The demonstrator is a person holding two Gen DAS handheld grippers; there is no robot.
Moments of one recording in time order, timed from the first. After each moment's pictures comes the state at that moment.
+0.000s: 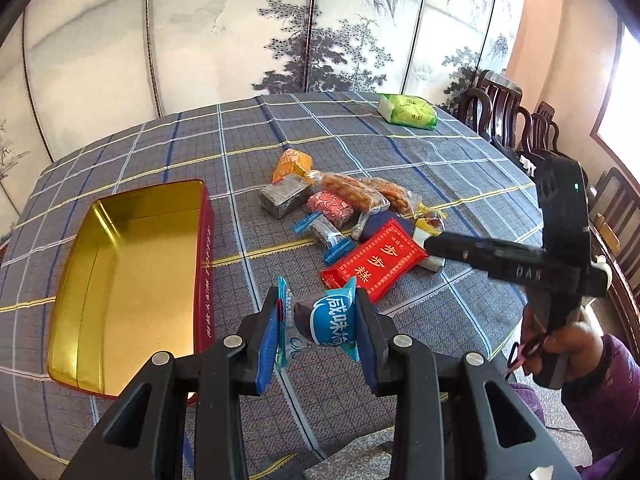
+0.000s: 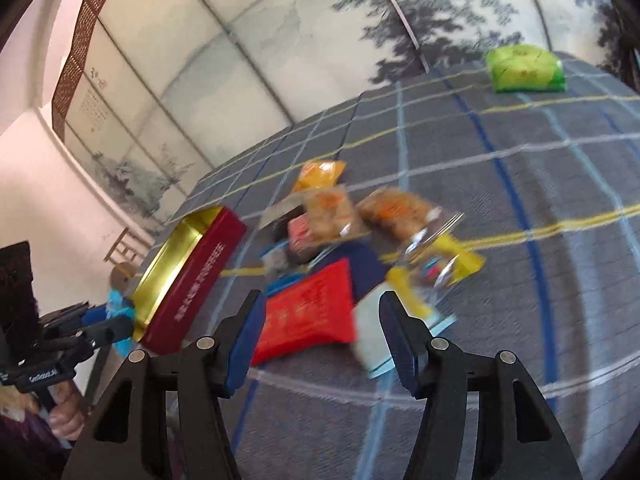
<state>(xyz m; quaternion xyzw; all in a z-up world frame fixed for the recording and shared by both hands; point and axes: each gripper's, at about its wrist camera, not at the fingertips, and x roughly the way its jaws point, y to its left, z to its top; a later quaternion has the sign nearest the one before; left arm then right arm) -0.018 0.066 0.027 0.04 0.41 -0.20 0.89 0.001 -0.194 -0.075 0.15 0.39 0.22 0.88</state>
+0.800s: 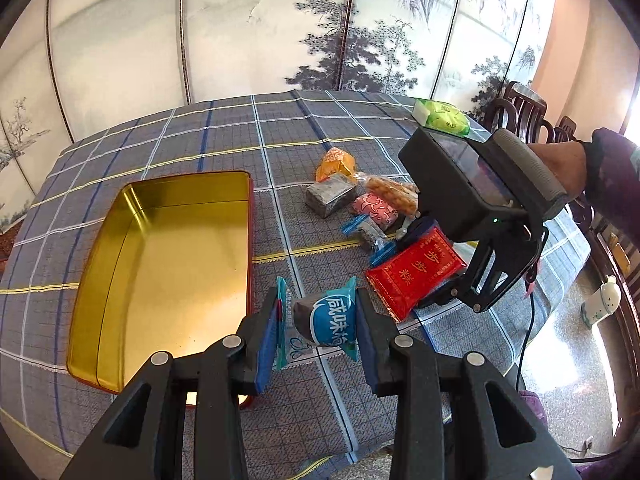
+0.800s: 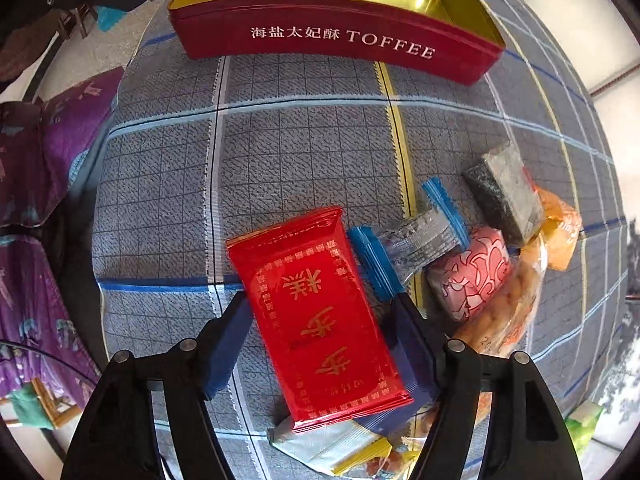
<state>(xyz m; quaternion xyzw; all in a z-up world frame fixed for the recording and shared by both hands) -0.001 0.096 0.024 0.02 0.42 -0.16 0.89 0.056 -0.042 -0.086 -0.47 0.48 0.48 0.57</state>
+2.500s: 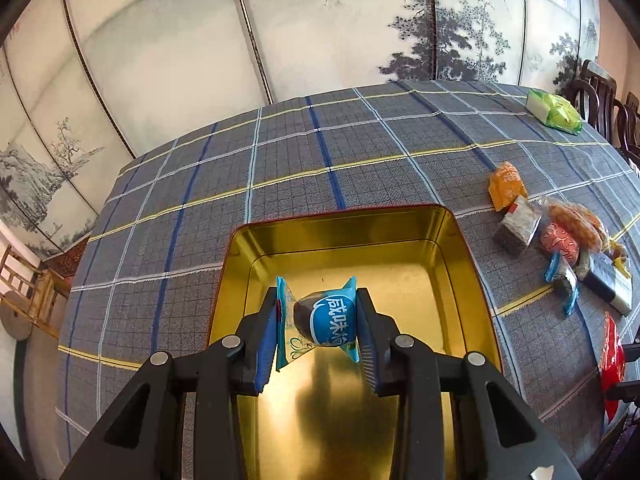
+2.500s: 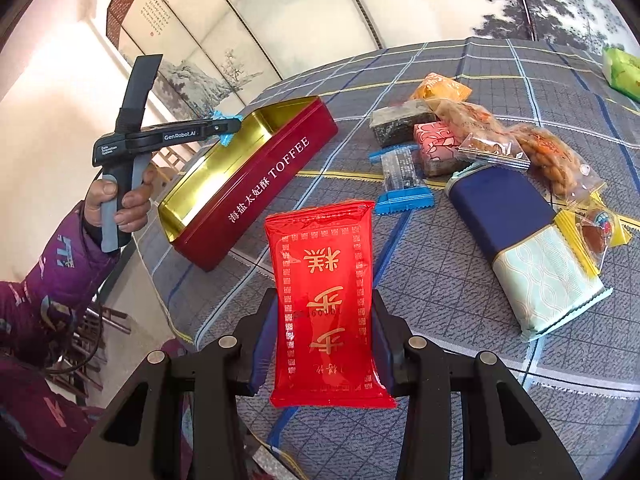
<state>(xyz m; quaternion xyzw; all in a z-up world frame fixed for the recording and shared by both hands) 0.124 0.186 -0.005 0.11 0.43 -0.04 0.90 -0.014 -0.127 -0.088 0.07 0.43 0.36 0.83</state>
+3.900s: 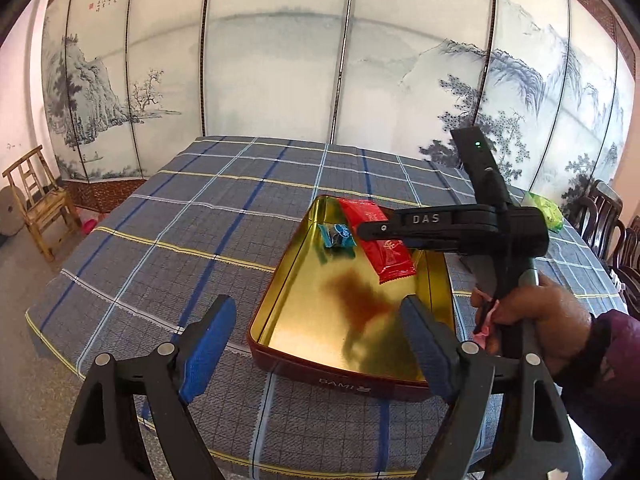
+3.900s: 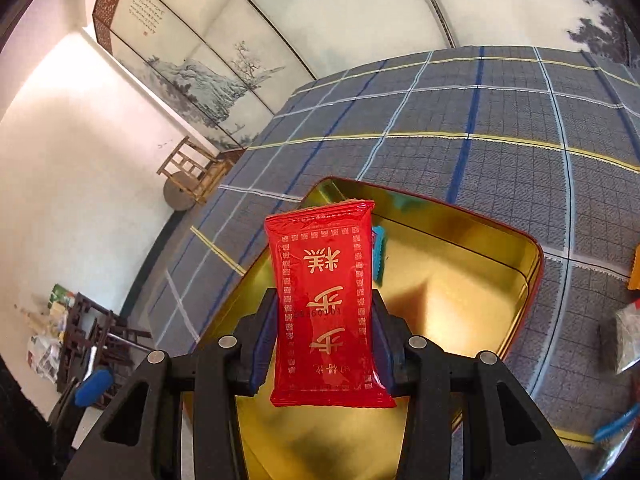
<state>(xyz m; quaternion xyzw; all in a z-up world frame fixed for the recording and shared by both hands) -0.051 0.247 0.031 -0.06 0.33 0.02 0.94 0.128 0.097 -0.058 0.08 0.47 0.38 0.80</state>
